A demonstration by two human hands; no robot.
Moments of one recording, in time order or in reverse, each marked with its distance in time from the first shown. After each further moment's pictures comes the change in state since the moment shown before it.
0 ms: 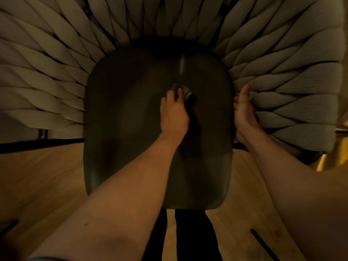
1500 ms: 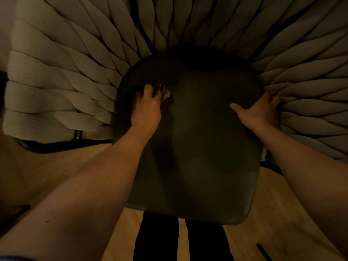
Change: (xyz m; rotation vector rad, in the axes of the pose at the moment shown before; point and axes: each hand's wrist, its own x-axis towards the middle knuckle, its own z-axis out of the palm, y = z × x) left_hand 0.031 -0.142 -0.079 0.295 -0.016 -0.018; right_hand 0.004 -0.048 0.066 -0.870 0.270 -0.212
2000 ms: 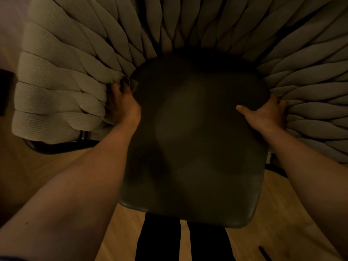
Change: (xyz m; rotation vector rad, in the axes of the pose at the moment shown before) left_hand 0.023 -0.060 0.003 -0.232 0.170 -0.558; right_hand 0.004 0.003 0.000 0.076 -0.006 0.035
